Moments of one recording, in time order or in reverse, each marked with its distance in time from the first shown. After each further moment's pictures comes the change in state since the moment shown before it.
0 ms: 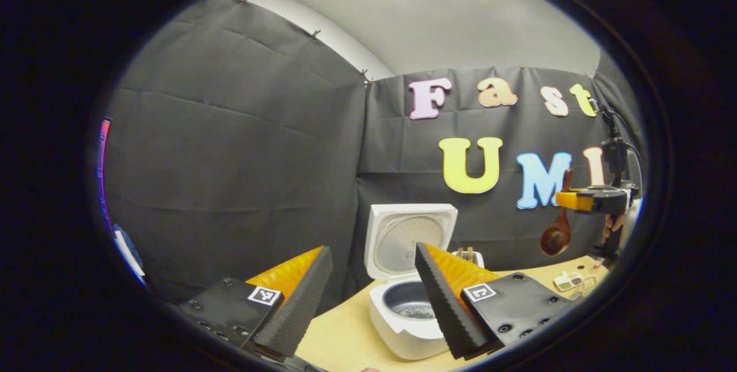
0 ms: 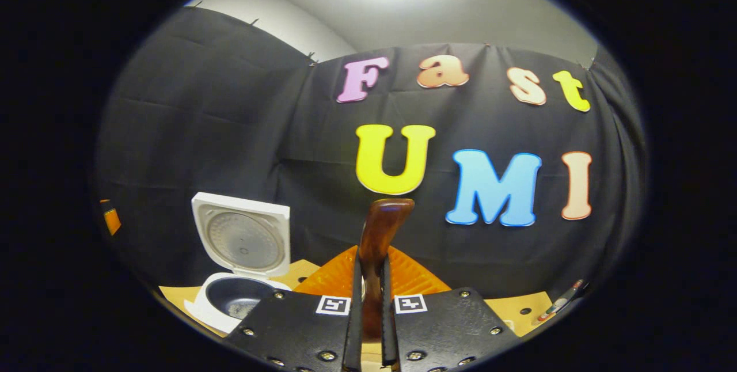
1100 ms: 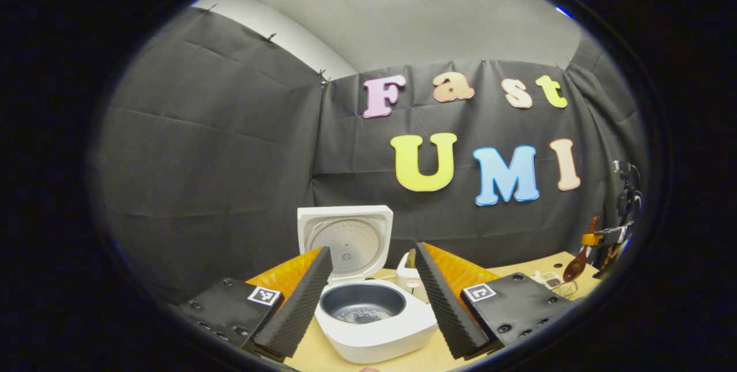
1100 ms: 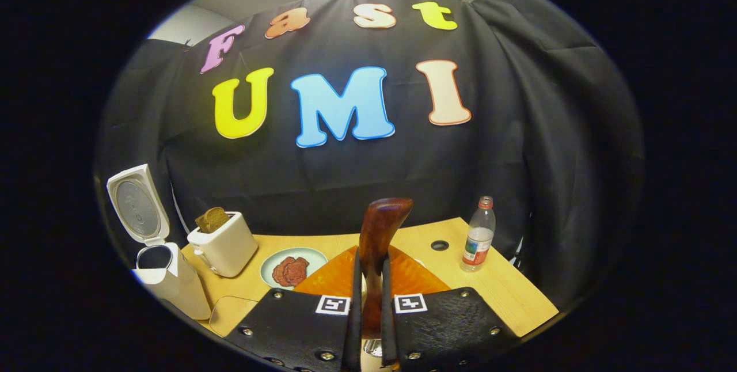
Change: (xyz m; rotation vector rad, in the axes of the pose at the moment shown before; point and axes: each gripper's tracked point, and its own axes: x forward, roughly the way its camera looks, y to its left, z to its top) left arm -0.003 -0.124 0.005 0.060 0.011 -0.128; right arm -0.092 -0.239 -0.180 0.251 0.273 -0.427
